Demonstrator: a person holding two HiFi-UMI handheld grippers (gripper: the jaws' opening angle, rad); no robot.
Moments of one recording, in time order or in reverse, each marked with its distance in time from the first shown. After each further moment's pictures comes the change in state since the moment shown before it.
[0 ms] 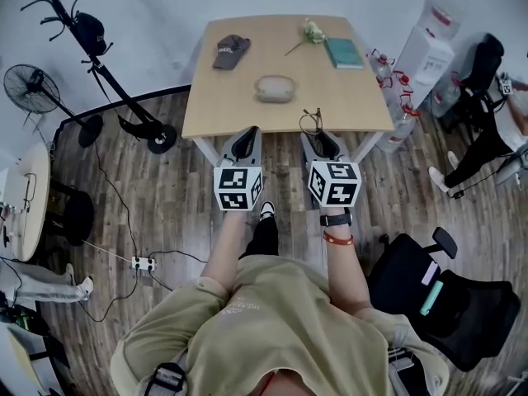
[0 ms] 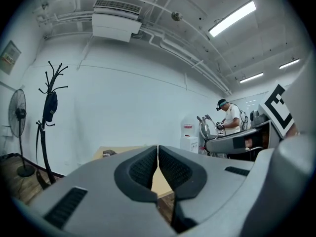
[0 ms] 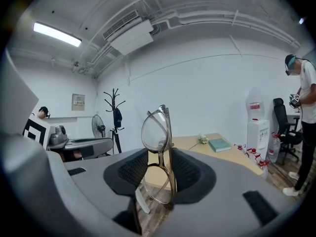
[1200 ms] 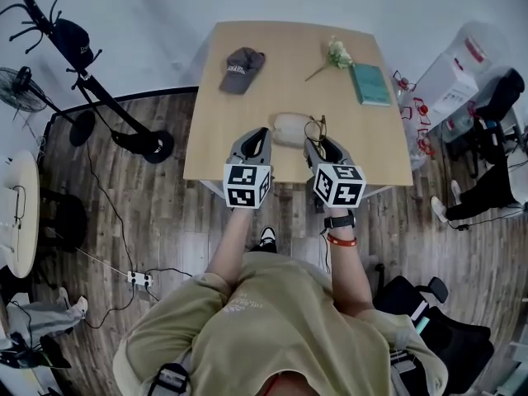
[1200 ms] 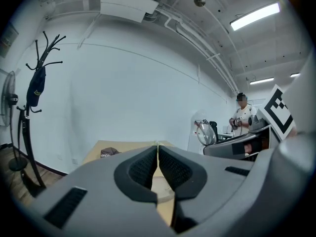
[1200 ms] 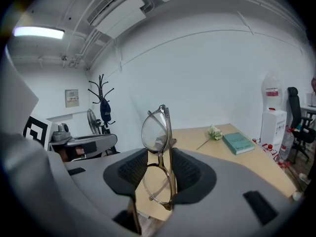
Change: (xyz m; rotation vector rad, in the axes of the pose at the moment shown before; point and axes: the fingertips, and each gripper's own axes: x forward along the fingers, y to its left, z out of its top) left arm 0.285 0.215 0.001 -0.088 0.082 -0.007; right arm 0.350 -0.050 0.054 0.033 0.148 0.034
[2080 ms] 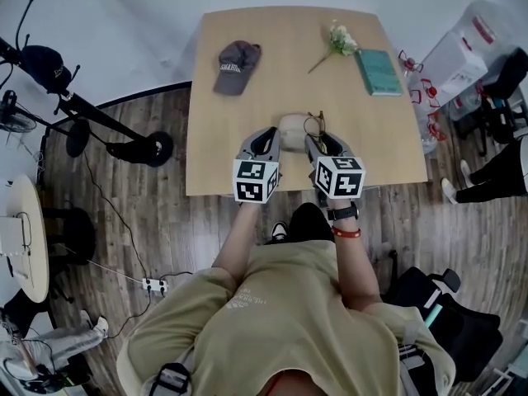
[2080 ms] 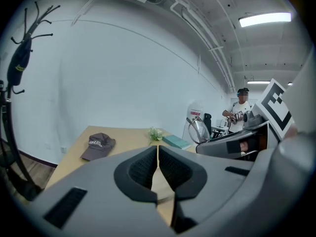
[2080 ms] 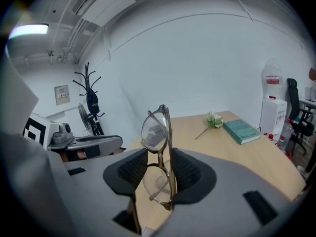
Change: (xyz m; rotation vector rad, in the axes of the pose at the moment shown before) left arm 0.126 0.059 -0.059 -0.038 0.135 -0.100; right arm 0.138 -0.040 -0.024 0.050 0.119 -0.041
